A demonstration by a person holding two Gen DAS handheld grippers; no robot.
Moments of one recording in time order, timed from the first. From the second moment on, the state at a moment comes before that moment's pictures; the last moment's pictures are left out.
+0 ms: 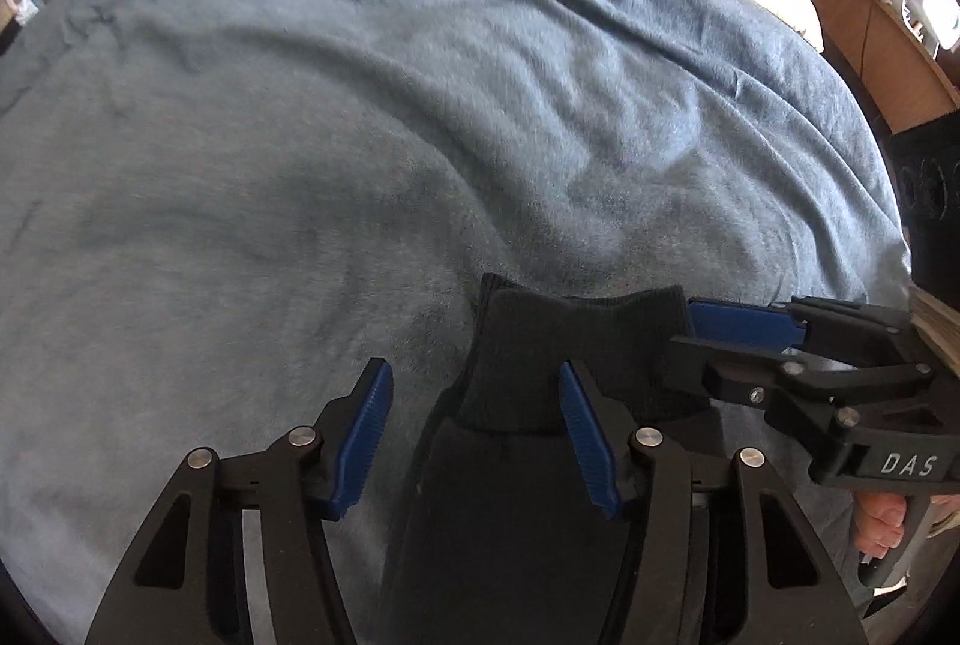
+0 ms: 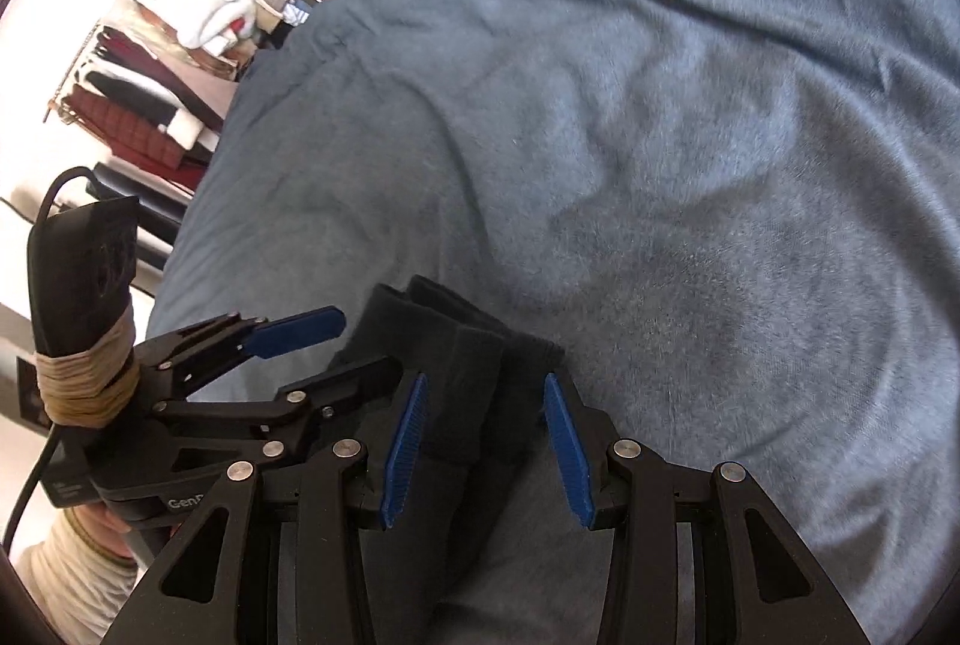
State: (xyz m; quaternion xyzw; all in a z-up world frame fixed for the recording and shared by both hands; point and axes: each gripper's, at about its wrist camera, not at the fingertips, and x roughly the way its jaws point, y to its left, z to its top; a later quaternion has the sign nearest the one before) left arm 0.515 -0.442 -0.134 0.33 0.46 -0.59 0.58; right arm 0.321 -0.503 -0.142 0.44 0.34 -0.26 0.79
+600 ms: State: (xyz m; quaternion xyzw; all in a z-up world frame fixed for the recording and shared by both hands) left arm 0.516 -0.459 -0.138 0.28 0.49 -0.62 0.55; right arm 0.330 -0.516 -0.165 0.46 0.35 -0.23 0.79
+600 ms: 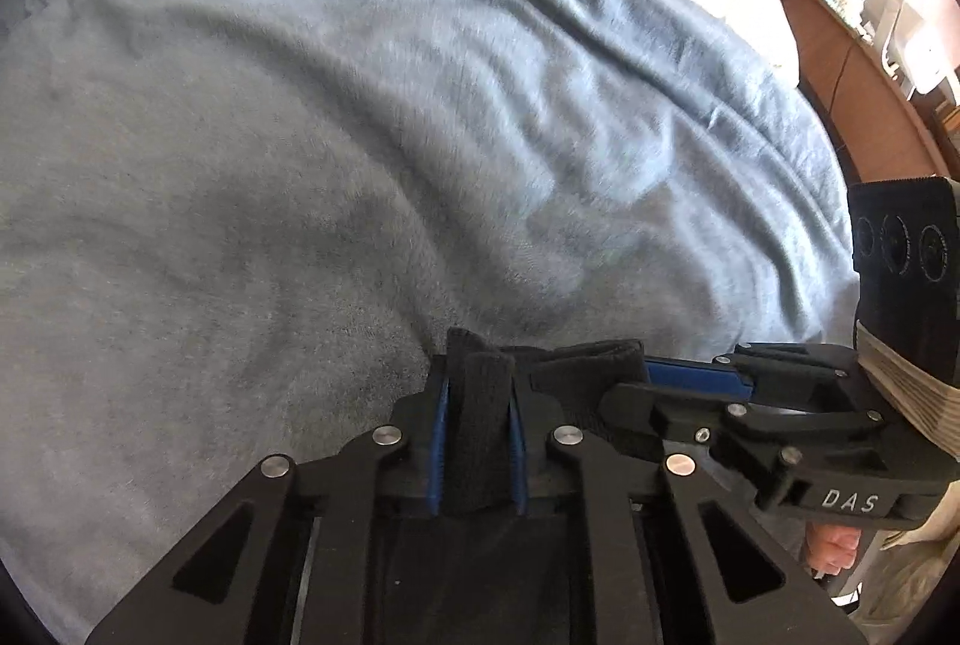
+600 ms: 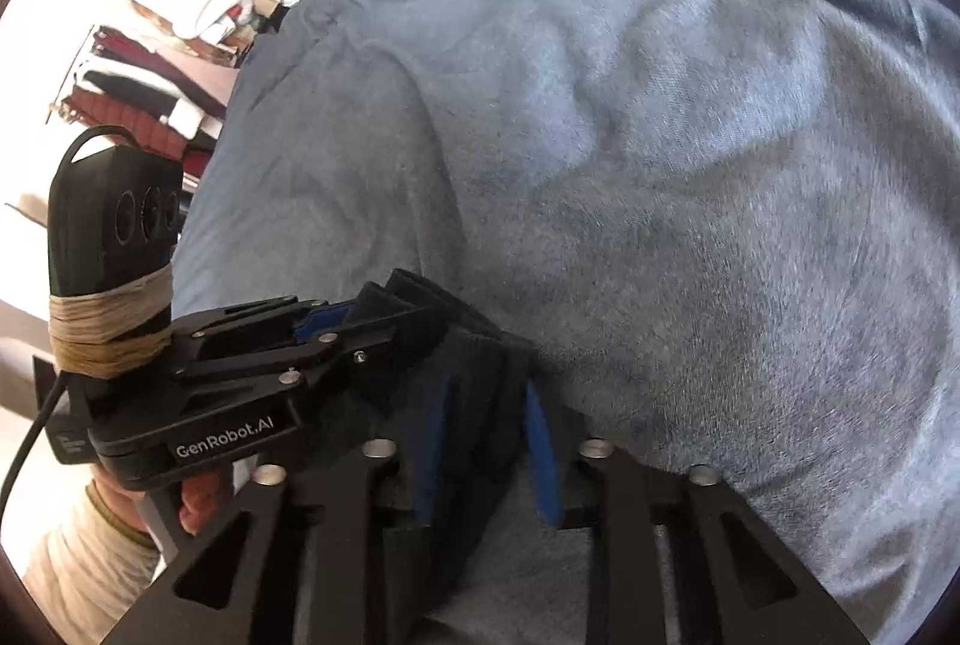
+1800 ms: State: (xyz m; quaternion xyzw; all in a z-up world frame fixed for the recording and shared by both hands) left arm 0.489 -0.062 0.005 0.06 0.42 -0.51 0.75; right arm 0.336 -0.194 0.022 0.15 0.30 -0.02 0.94
